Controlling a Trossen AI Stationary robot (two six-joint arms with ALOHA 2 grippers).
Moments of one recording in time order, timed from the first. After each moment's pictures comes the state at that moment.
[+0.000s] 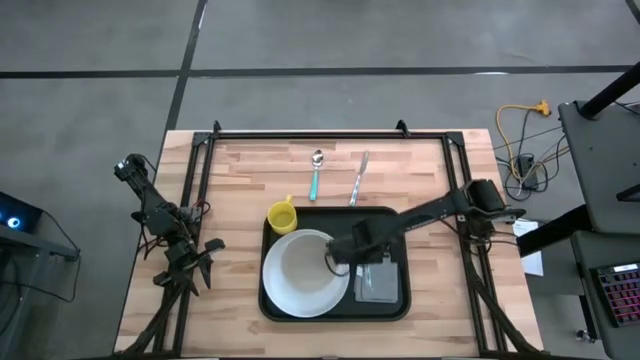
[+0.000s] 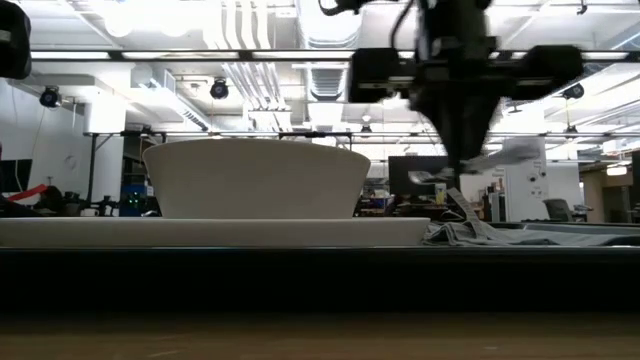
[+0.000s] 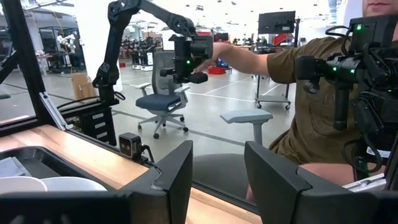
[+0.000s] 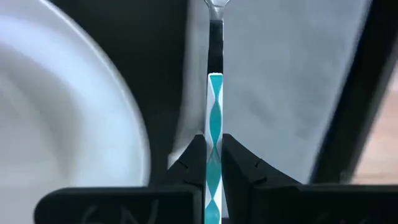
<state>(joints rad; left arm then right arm) -0.81 0.05 0.01 0.04 0.18 0.00 0.25 1.95 1.53 -1.15 -0.07 1.84</state>
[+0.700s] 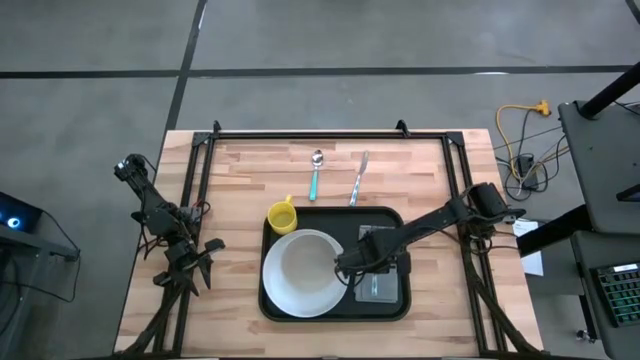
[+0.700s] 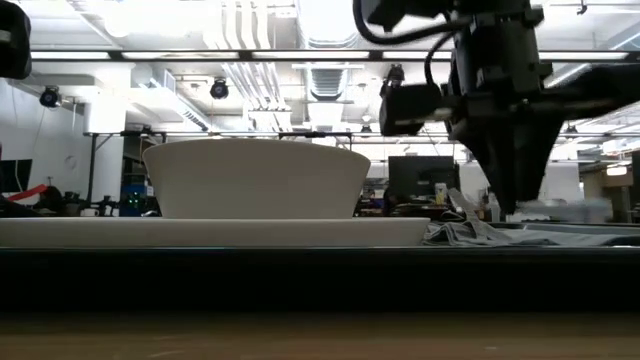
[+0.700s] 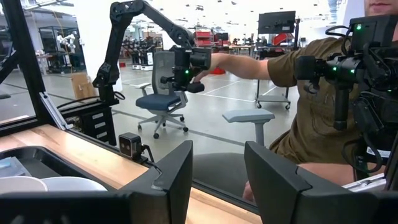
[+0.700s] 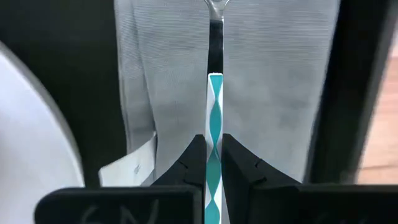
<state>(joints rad) -0.81 0.05 0.01 0.04 0.18 0.00 0.33 1.95 1.39 -1.05 -0.06 2.00</state>
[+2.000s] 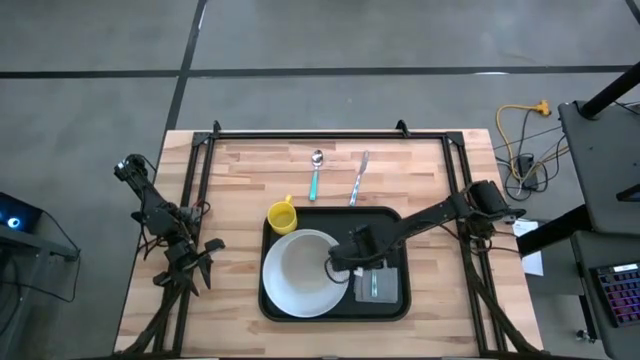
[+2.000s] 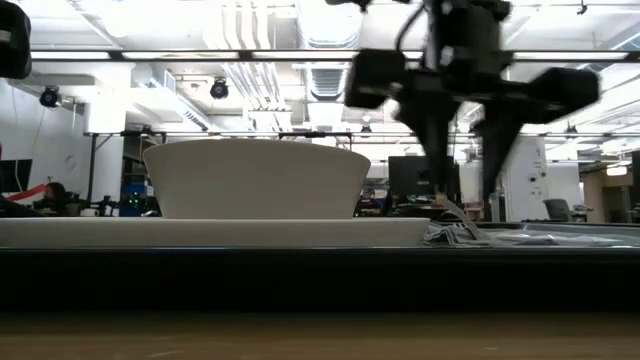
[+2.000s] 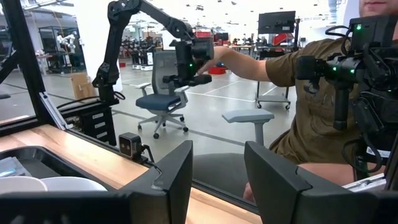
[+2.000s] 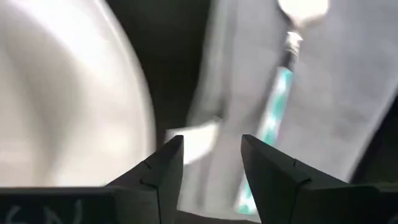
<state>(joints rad) -0.81 0.05 0.01 0.04 0.18 0.00 0.29 1.94 1.44 -0.97 -0.05 1.83</state>
